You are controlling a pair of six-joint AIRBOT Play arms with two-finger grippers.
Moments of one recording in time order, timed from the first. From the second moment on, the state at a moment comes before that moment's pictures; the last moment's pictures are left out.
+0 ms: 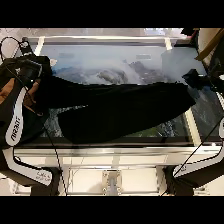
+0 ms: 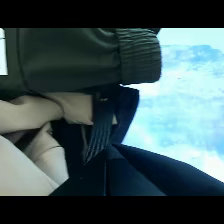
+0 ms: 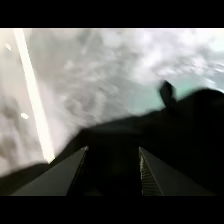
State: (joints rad) left arm 0.01 -1.66 1.56 2.15 -0.80 -2.20; right arm -0.53 -1.69 1.50 -0.84 0.95 1.30
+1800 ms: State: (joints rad) left arm 0.01 -1.66 1.56 2.13 -0.84 -2.18; right arm -0.70 -1.74 1.32 -0.89 1.14 1.10
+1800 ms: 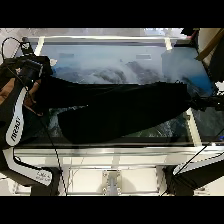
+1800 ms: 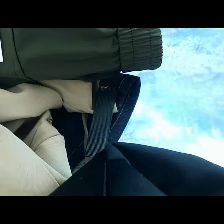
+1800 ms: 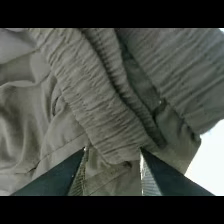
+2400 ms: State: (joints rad) left arm 0.01 -1.66 1.56 2.13 -0.84 -2.18; right arm -0.72 -1.75 1.33 -0.95 1.13 1.08
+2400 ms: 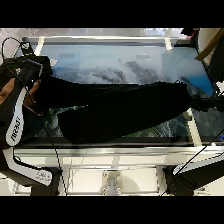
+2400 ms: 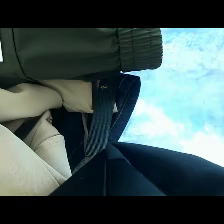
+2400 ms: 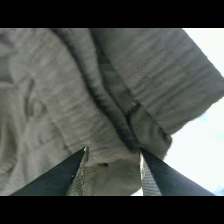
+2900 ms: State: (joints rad) left arm 0.01 -1.66 1.56 2.12 -0.84 -2.18; right arm -0.69 -1.79 1.33 -0.81 1.16 0.99
